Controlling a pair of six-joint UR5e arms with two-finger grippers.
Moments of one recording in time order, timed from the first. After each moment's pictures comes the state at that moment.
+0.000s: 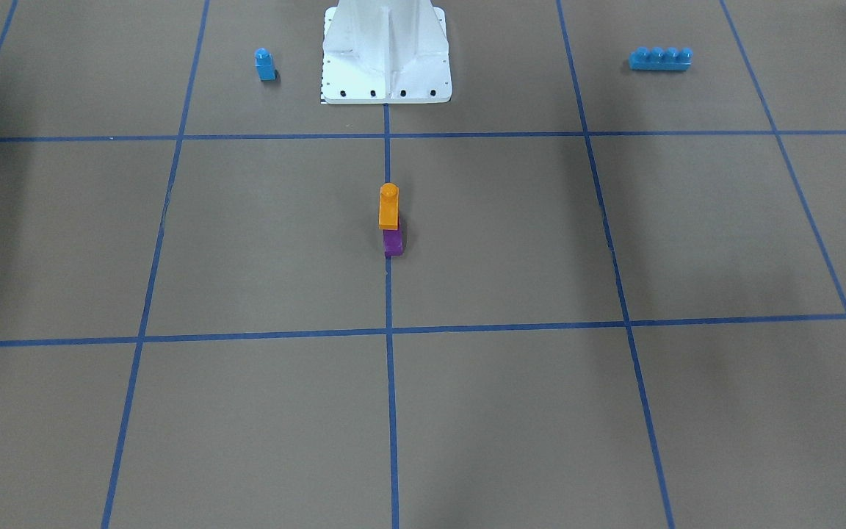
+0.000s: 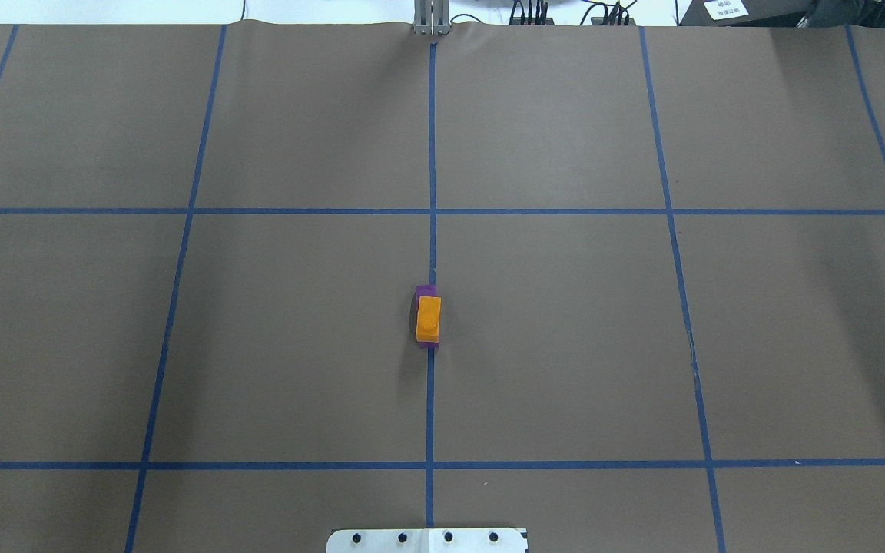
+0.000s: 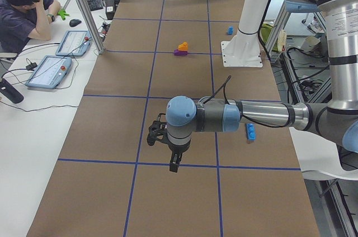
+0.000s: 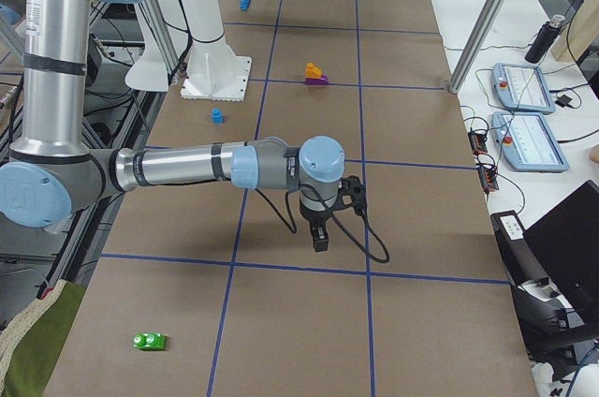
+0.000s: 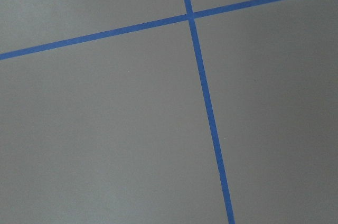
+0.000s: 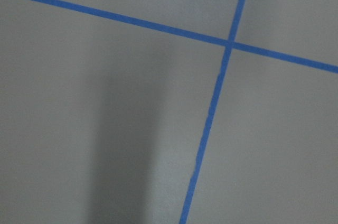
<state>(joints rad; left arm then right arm) -1.65 -1.35 -1.87 -1.50 -2.31 0.23 1.57 -1.76 1.85 -1.66 2.37 -0.20</state>
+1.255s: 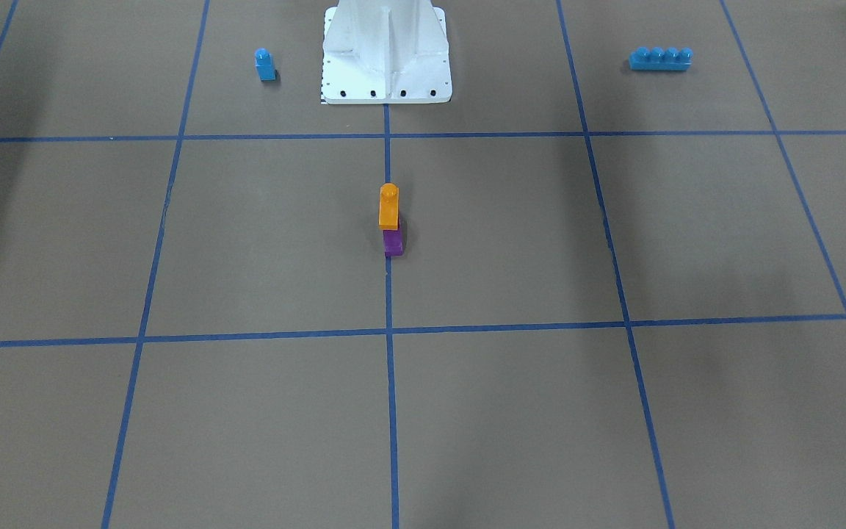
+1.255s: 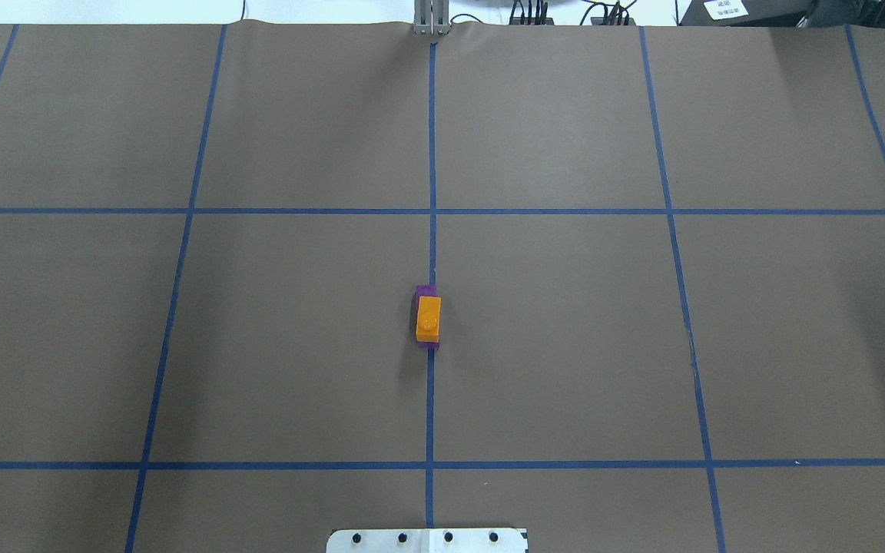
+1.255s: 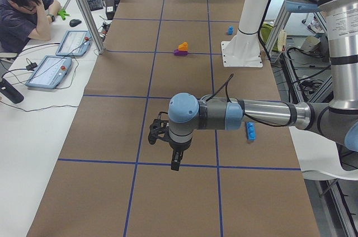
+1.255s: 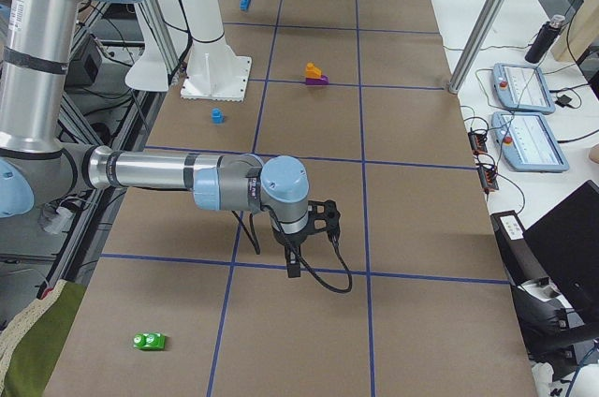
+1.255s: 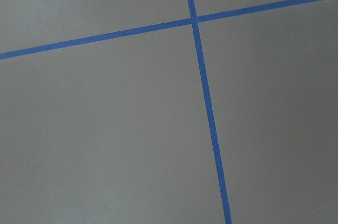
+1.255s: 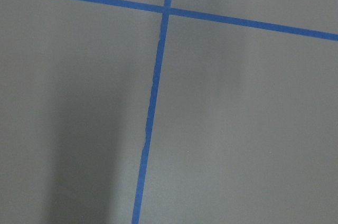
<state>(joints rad) -1.65 -1.33 -1.89 -1.51 -2.31 0.22 1.60 -1.85 1.86 -1.54 2.29 -0.12</state>
